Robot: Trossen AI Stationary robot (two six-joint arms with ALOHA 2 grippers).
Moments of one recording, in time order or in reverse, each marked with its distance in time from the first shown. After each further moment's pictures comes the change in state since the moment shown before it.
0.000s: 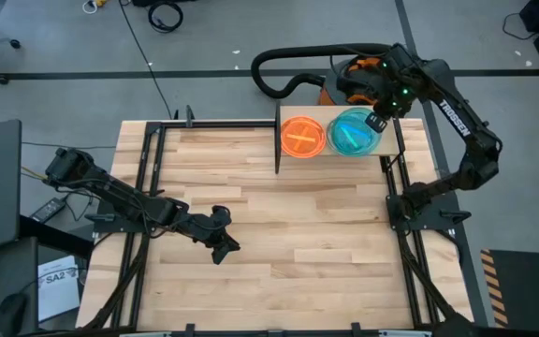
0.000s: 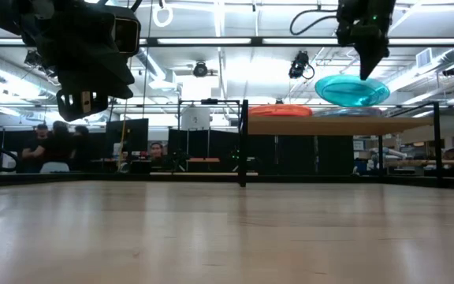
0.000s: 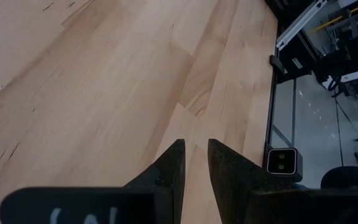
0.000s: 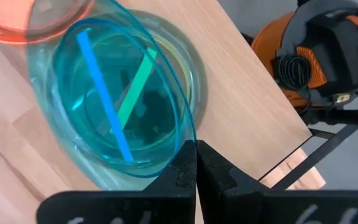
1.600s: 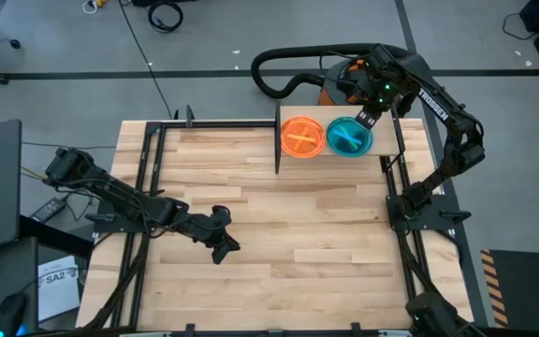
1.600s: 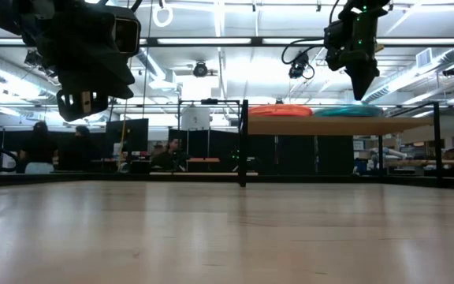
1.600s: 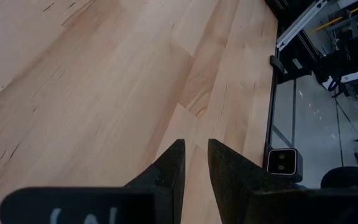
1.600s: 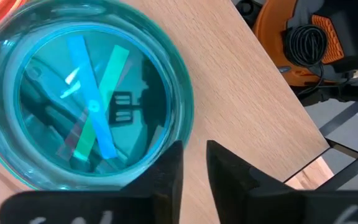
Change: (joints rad) left arm 0.001 0.000 0.000 0.000 0.000 0.000; right arm -0.027 0.165 0.000 0.024 0.026 0.001
